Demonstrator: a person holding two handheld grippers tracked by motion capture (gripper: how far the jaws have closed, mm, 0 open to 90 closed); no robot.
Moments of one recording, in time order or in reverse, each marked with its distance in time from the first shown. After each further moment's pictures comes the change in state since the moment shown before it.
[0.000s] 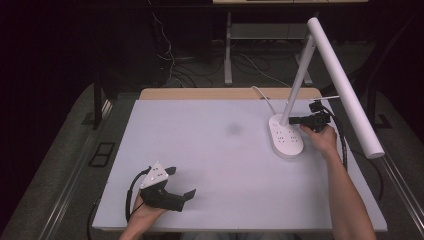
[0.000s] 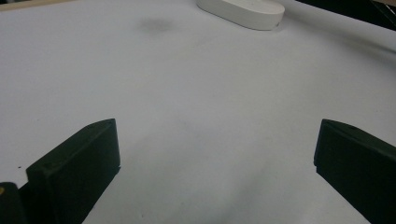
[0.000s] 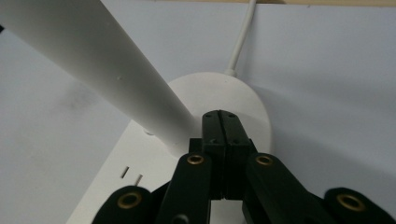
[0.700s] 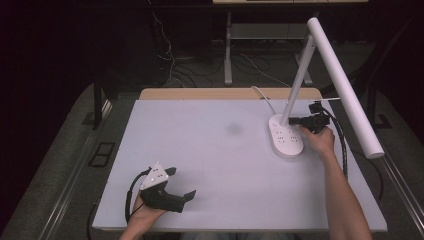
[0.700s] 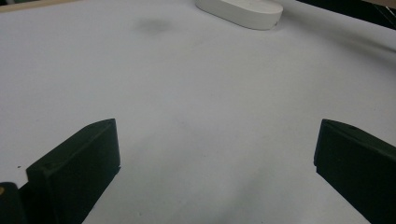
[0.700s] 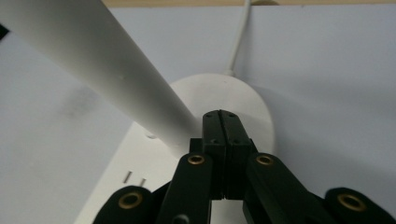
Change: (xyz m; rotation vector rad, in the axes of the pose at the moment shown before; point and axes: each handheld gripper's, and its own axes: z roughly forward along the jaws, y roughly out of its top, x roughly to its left) left arm -0.002 0.000 -0.001 0.002 -0.003 0.005; right arm 0.005 -0.005 0.001 -0.030 -0.022 0.048
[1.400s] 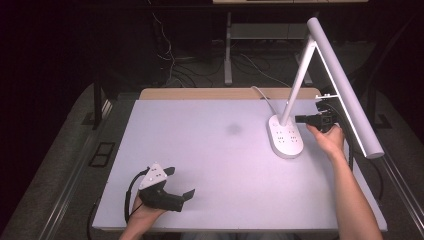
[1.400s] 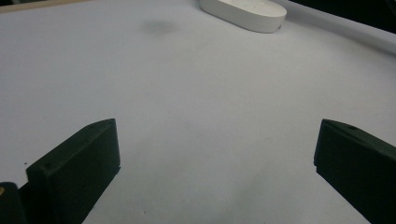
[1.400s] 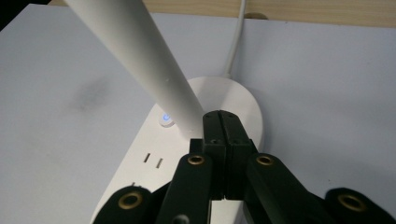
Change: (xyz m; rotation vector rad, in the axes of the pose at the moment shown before) left arm 0.001 -0.001 -0.002 -0.015 0.012 -0.017; right arm 0.015 0.007 -0.034 0.003 -0.057 -0.049
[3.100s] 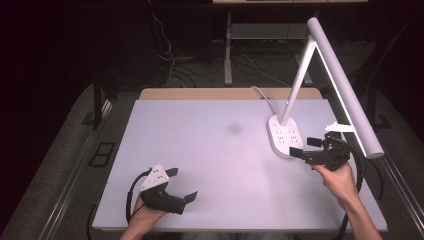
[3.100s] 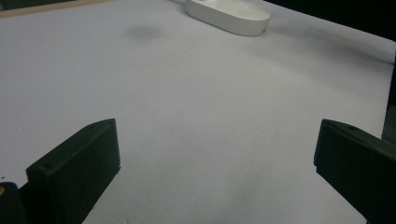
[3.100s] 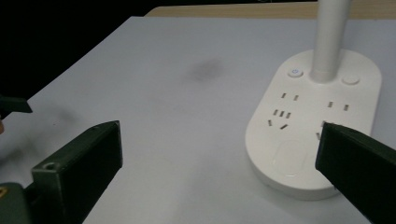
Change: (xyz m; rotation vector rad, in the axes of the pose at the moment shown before) left arm -0.006 0.002 0.001 -0.008 -0.043 0.022; right arm 0.096 -0.079 -0.079 -0.140 0.139 -0.067
